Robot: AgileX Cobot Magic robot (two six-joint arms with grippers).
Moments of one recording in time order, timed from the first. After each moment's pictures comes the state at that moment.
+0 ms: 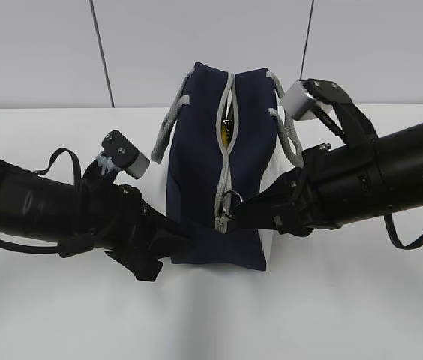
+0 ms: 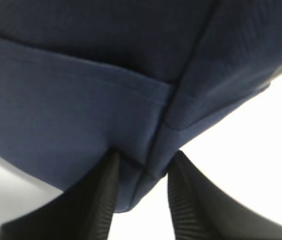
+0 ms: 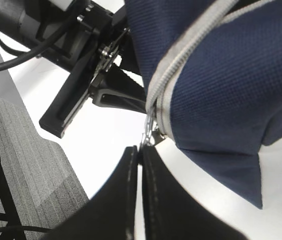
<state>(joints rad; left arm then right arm) -0.42 1.80 -0.77 -1.75 0.61 2.10 0.32 1.49 -0.79 1.29 0.72 -1.41</state>
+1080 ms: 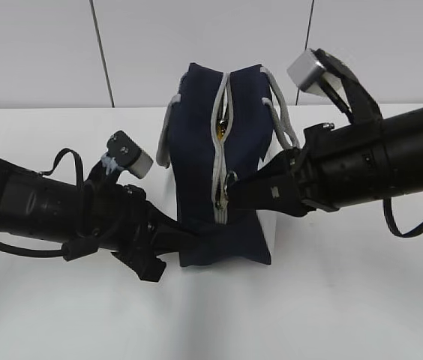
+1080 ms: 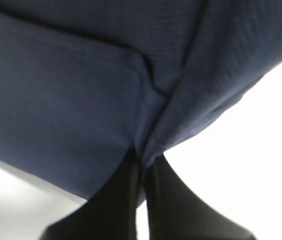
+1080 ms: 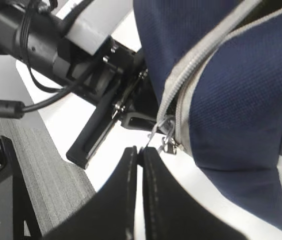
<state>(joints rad) -0.42 1.82 -0.78 -1.75 0.67 2.10 0.32 1.46 -0.81 1.36 0.75 -1.37</state>
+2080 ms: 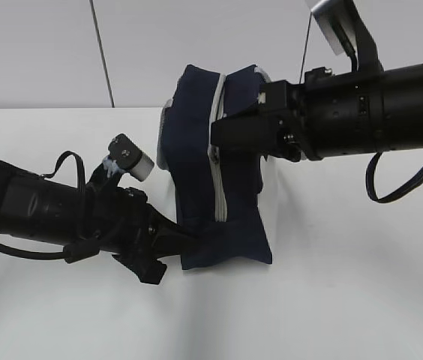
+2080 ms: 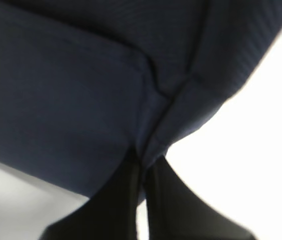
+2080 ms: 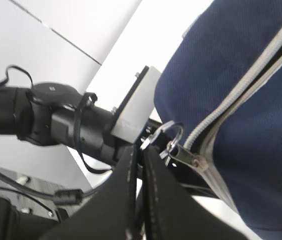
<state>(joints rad) -0.42 1.83 -0.78 -1.75 0.68 2.10 0.32 1.45 -0.88 1.56 0.76 -1.25</state>
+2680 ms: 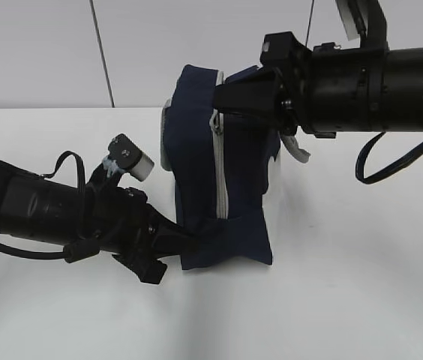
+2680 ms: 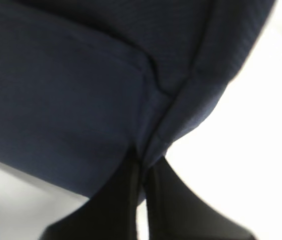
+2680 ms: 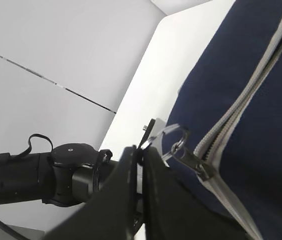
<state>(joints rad) -0.42 1.83 -0.78 -1.75 0.68 2.10 0.32 1.45 -0.88 1.76 0.71 -1.25</state>
